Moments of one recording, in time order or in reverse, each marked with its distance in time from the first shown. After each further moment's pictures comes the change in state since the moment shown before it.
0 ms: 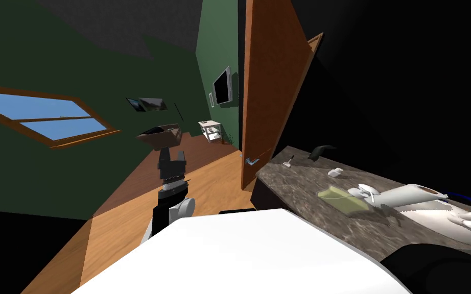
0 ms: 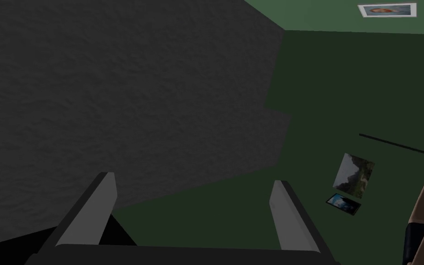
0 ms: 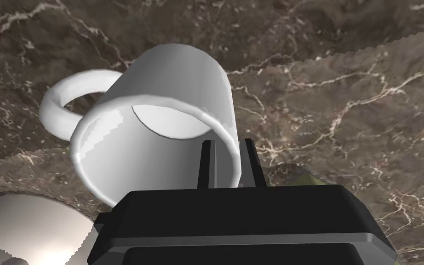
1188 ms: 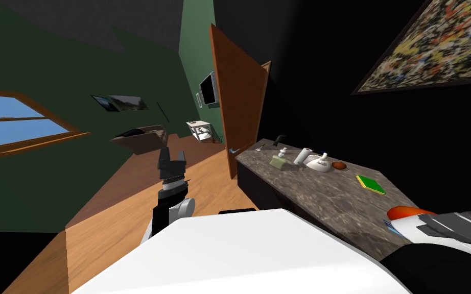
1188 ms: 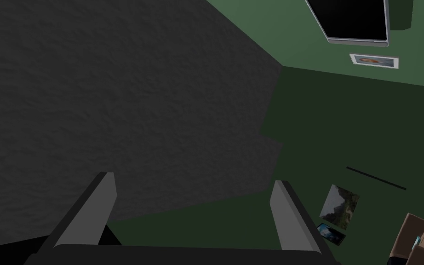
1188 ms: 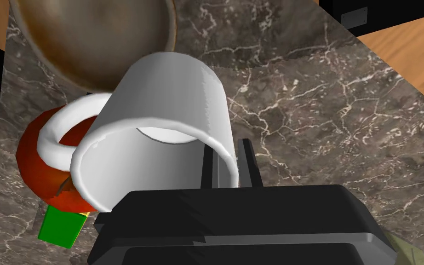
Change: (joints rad) left arm 0.000 0.000 0.000 0.000 0.000 0.000 0.000; right arm -0.022 -0.173 -0.006 0.046 -0.043 -0.174 0.021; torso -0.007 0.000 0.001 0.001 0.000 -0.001
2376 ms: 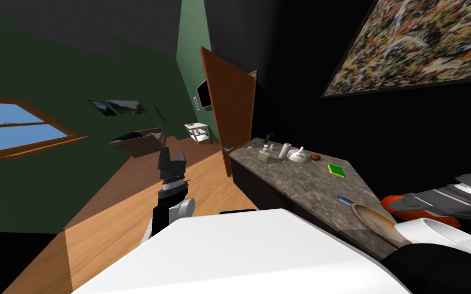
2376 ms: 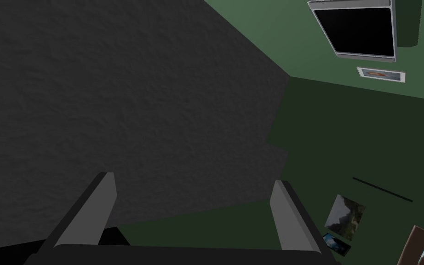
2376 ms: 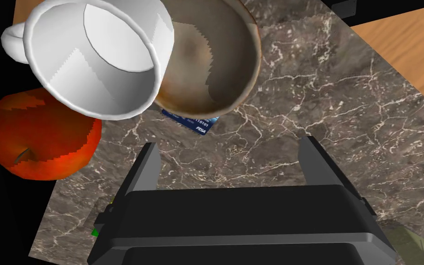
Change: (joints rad) left arm 0.000 0.000 0.000 0.000 0.000 0.000 0.000; right arm -0.001 -0.135 -0.001 0.014 -0.059 -0.095 -0.019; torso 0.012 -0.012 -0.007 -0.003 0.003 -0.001
